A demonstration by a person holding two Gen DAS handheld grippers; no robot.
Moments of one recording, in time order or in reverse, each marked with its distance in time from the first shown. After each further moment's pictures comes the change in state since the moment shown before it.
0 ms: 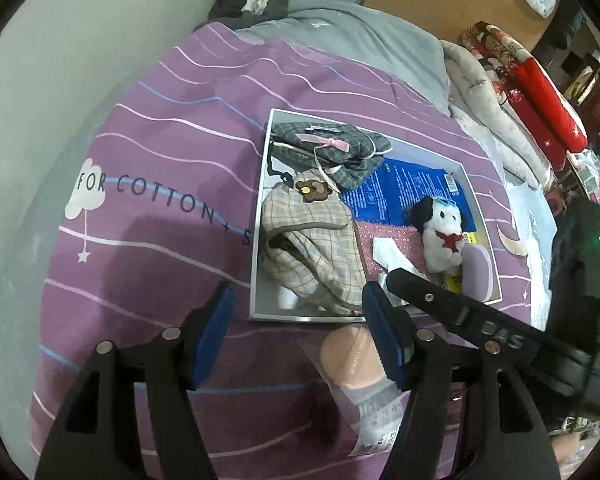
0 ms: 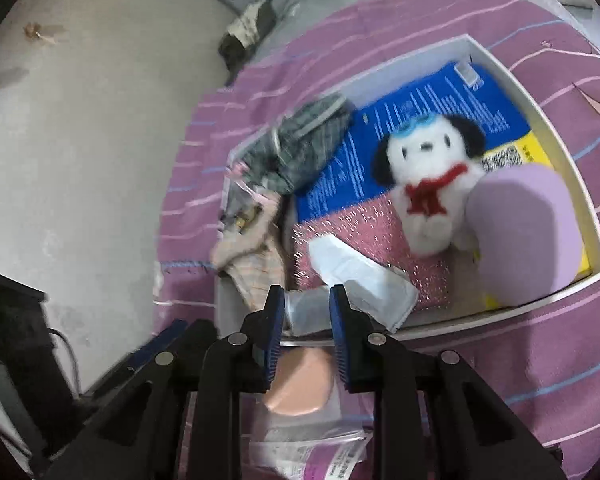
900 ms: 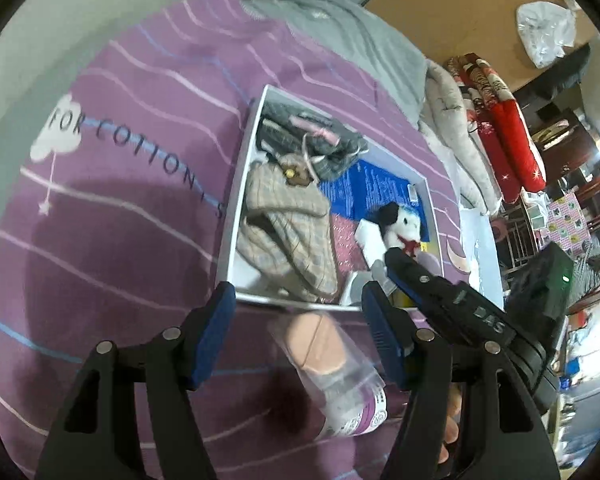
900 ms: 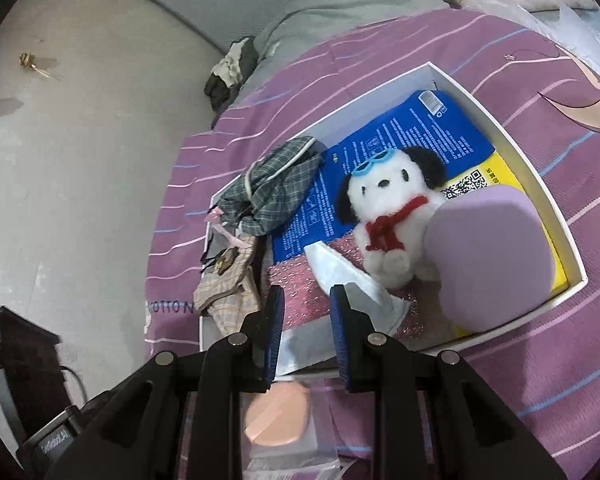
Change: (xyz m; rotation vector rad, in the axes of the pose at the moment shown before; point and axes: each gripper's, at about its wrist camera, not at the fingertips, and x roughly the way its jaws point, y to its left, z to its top) left arm 0.005 0.031 -0.002 -0.173 0.082 -0.246; right arm -0.020 -0.017 0.000 0.040 -0.153 0.039
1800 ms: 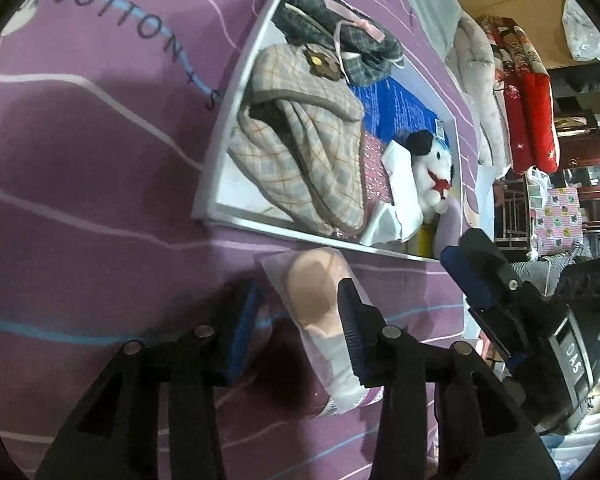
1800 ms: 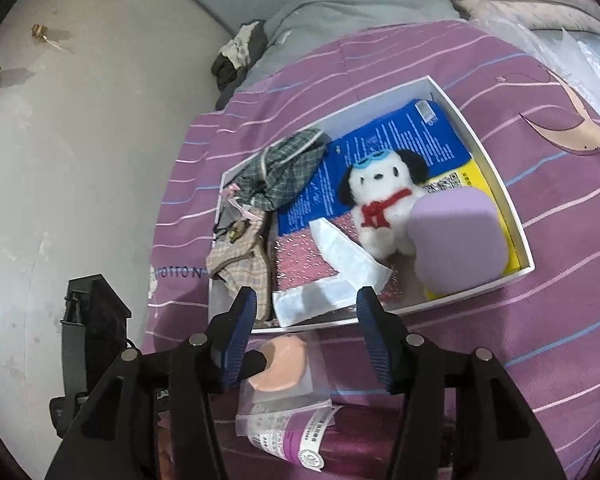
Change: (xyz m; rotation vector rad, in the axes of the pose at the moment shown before) left arm 0.037 0.014 -0.018 -0.106 0.295 -0.050; right arm -0.028 0.009 -0.002 -0.057 0.080 -0.064
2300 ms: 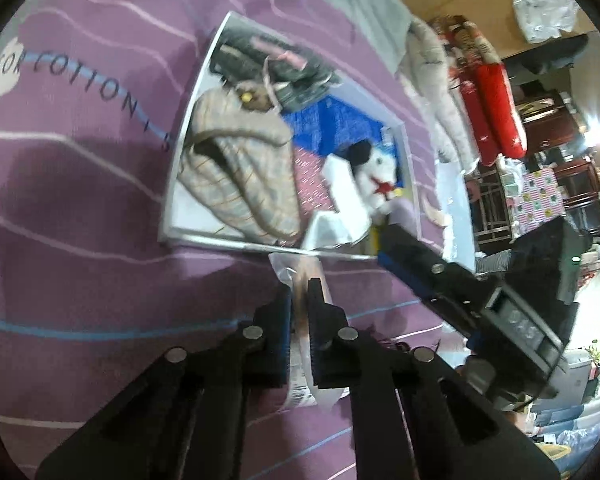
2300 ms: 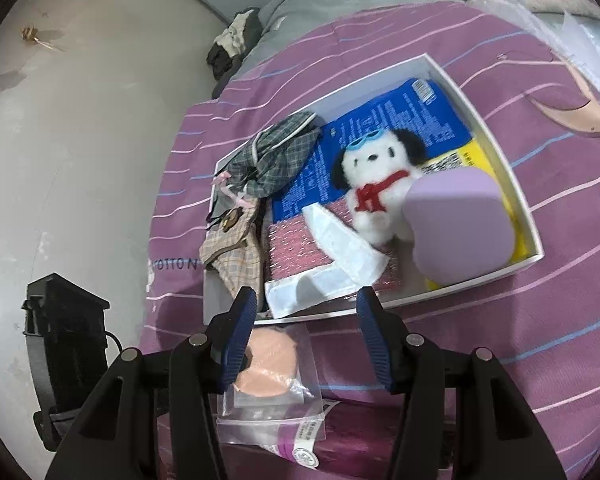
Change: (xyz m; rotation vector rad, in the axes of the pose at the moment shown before) left arm -0.027 -0.020 -0.009 0.123 -0.107 -0.080; right arm 0.009 -0.007 -0.001 0.024 0.048 0.056
